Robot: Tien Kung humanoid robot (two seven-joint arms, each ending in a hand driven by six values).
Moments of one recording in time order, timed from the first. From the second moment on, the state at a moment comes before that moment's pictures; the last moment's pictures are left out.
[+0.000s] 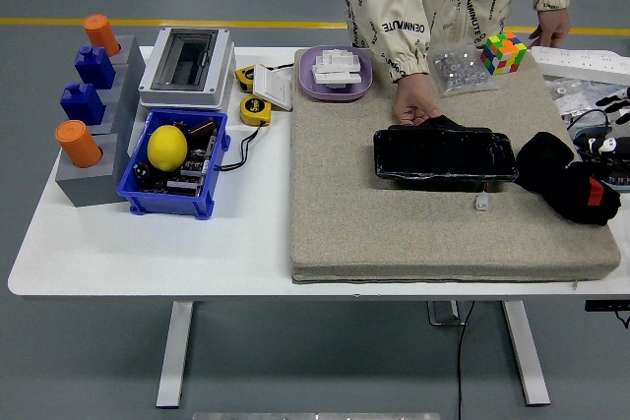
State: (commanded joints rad) left arm -0.05 0.21 -1.38 -0.23 1.07 0.02 0.15; right arm 0.46 -0.67 1.00 1.07 -1.81 -0.08 0.03
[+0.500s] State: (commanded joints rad) left arm -0.05 0.21 -1.37 -0.23 1.06 0.02 0.15; right arm 0.49 -0.56 1.01 0.94 -2.02 -0.12 0.03
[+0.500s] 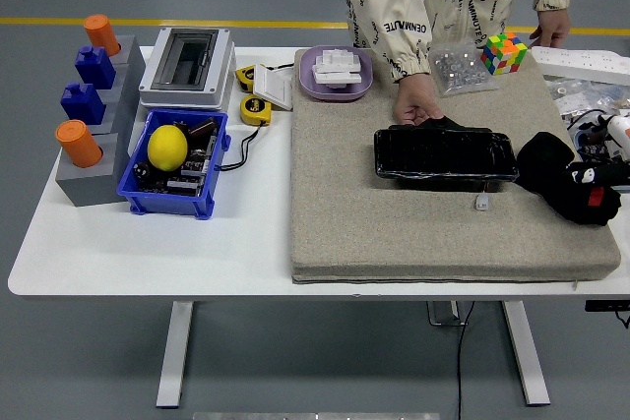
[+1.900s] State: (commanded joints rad) left arm -0.04 0.21 -1.34 -0.23 1.05 0.02 0.15; right arm 0.44 -0.30 1.23 0.81 -2.01 -0.29 -0.05
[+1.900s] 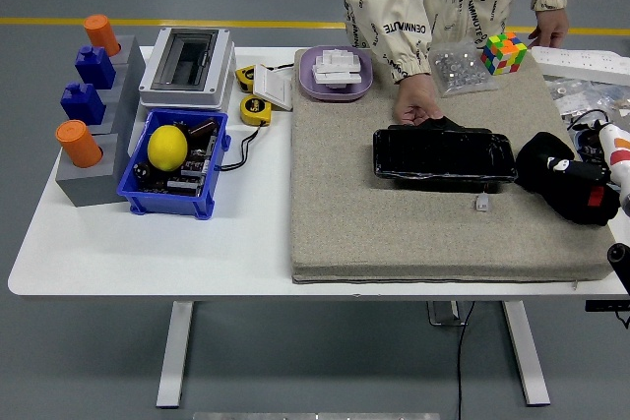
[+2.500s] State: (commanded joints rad) left arm -0.05 0.21 -1.34 -0.22 1.04 0.01 0.15; right arm 0.46 -0.31 1.18 0.73 -1.98 -0.29 -0.01
